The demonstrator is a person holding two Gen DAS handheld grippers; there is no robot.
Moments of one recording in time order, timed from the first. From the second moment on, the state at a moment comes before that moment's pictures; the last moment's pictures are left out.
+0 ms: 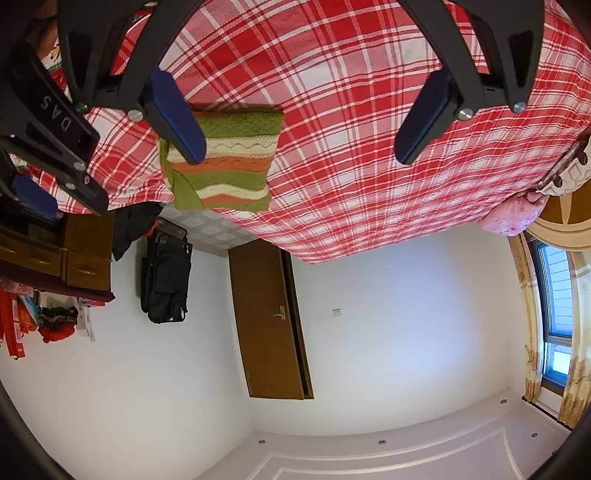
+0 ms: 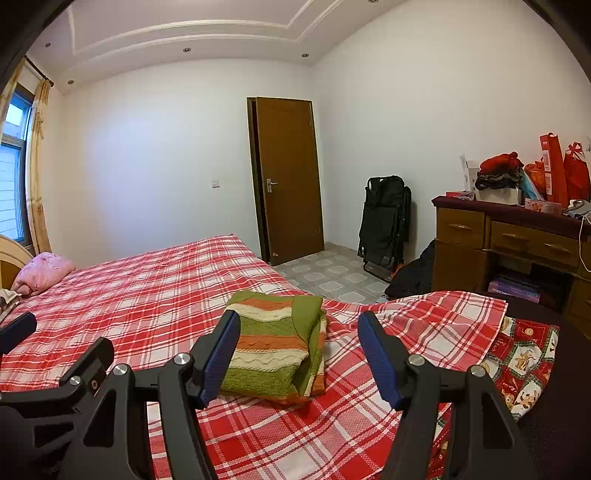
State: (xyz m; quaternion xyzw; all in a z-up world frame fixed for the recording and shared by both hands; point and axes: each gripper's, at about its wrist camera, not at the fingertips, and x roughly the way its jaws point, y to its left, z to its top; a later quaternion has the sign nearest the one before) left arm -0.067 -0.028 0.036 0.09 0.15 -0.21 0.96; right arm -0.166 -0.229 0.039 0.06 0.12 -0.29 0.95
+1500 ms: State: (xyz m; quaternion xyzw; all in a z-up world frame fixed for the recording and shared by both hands) left arm -0.059 -0.040 0.042 0.08 0.15 -0.25 0.95; right arm -0.166 -0.240 0.033 0.08 0.13 -0.30 0.94
